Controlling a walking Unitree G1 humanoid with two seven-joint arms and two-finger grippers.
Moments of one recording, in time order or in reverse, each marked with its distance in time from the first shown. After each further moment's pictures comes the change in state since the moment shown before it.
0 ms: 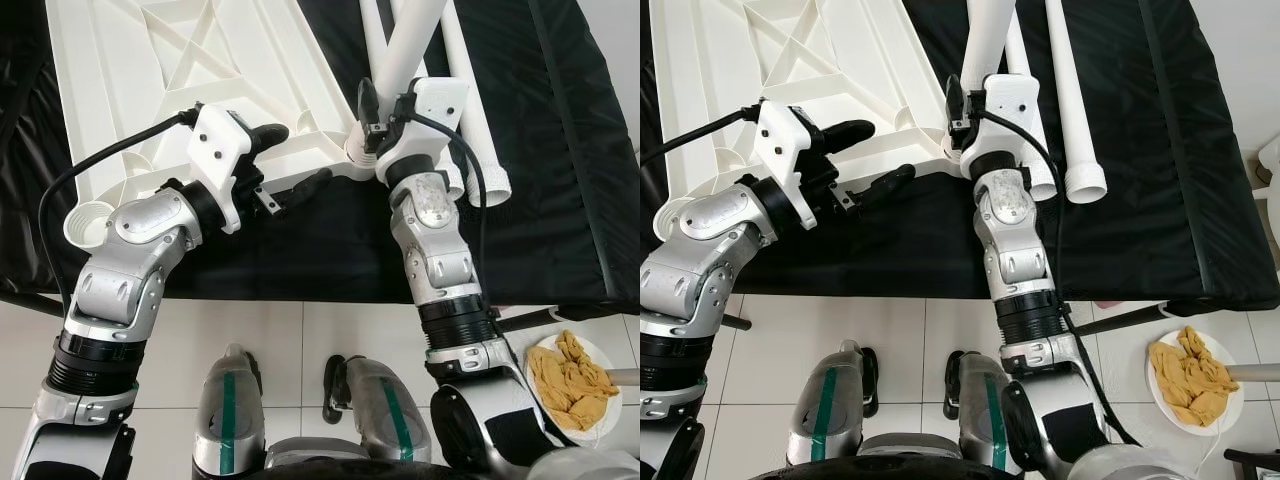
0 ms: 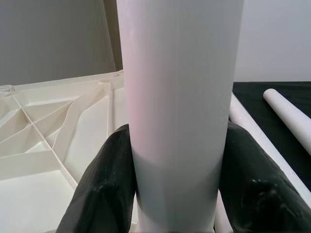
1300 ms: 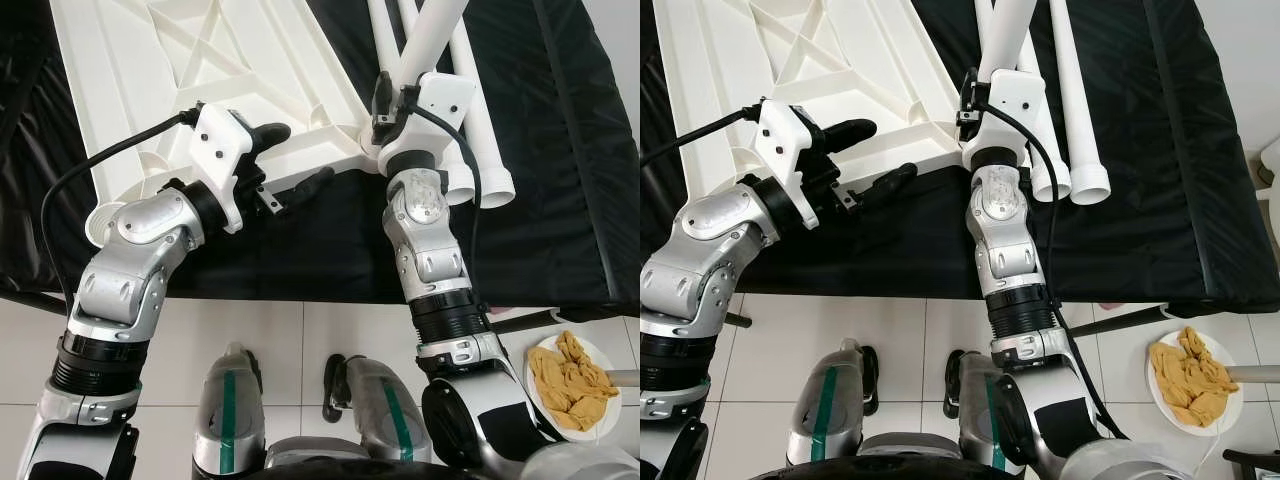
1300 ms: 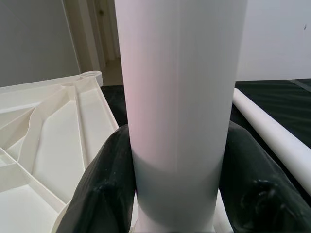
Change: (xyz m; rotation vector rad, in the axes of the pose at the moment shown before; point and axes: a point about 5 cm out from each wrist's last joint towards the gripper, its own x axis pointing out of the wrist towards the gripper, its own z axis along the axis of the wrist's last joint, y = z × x) left arm 0.001 -0.001 0.001 -0.007 -0.011 0.001; right arm 0.008 -0.003 0.004 -0.026 -0.018 -0.161
